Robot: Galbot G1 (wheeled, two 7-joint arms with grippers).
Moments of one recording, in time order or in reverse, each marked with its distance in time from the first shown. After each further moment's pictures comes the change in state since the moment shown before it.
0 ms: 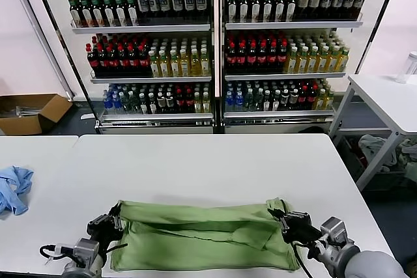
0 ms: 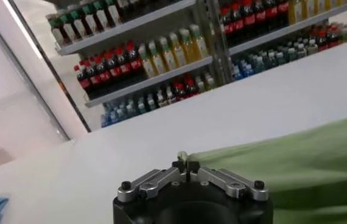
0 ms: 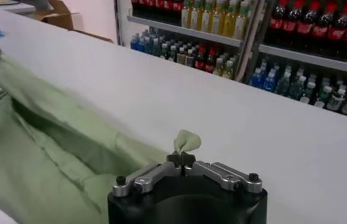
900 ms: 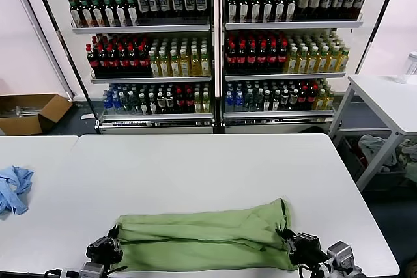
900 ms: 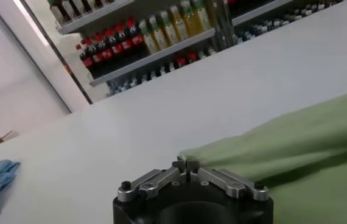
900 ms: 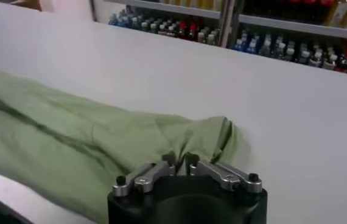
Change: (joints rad) left arm 0.086 -0.023 0.046 0.048 0.080 -0.045 -0.055; right arm -0.166 0.090 0.008 0.006 -0.020 0.035 0.133
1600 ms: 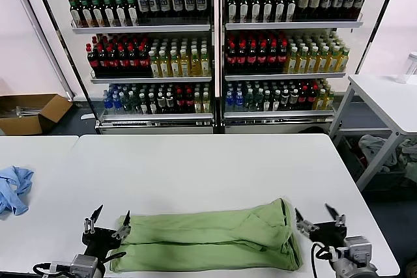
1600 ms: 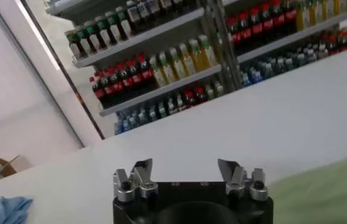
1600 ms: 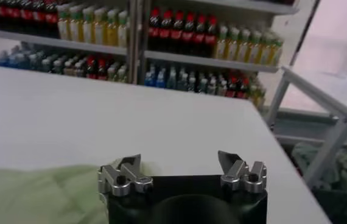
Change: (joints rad) left arm 0.008 -0.029 -0.059 -0.125 0.007 -0.002 0.009; right arm 0.014 0.090 0.069 0.020 -0.034 0.120 0.316
